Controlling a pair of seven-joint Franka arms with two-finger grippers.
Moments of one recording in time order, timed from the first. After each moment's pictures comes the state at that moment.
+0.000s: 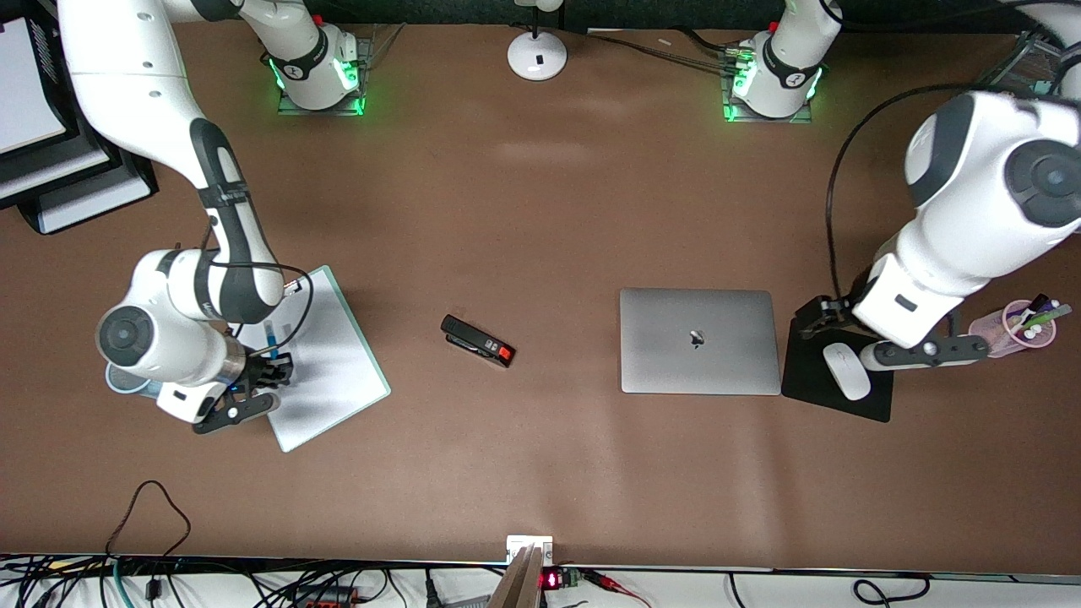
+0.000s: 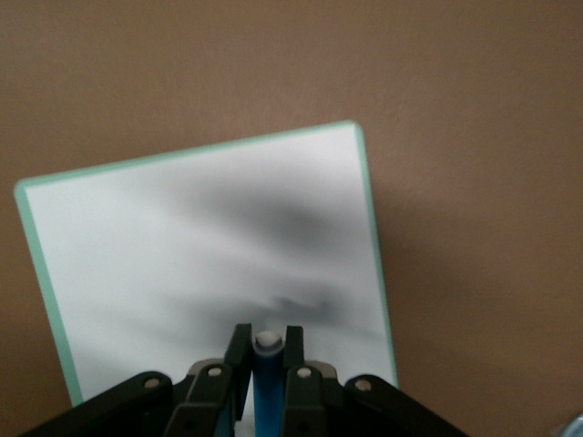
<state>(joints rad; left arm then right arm) 0.13 0.33 -0.36 -1.45 0.15 1.80 -0.34 0.17 0.69 -0.13 -1.50 0.13 2.21 -0.37</state>
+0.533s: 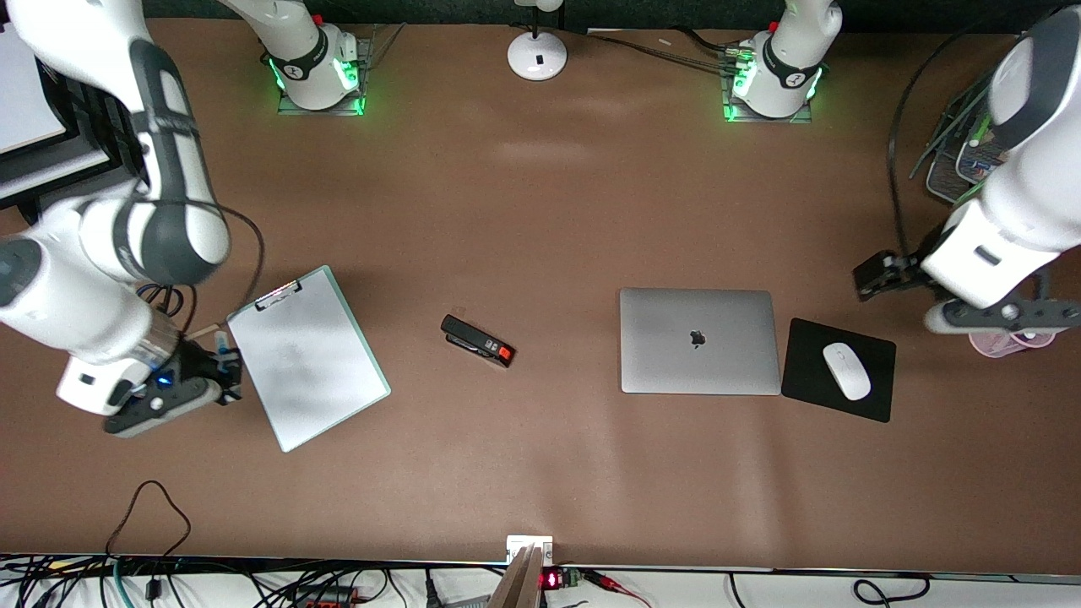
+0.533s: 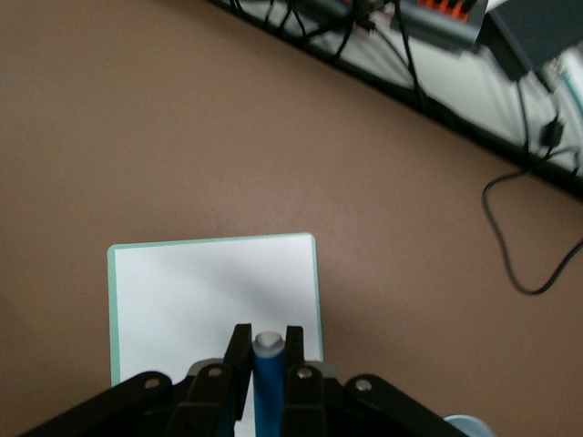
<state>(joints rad) 0.19 0.25 -0.36 -1.36 0.15 1.62 -0.16 0.16 0.49 -0.13 -1.48 0.14 2.20 -0.53</state>
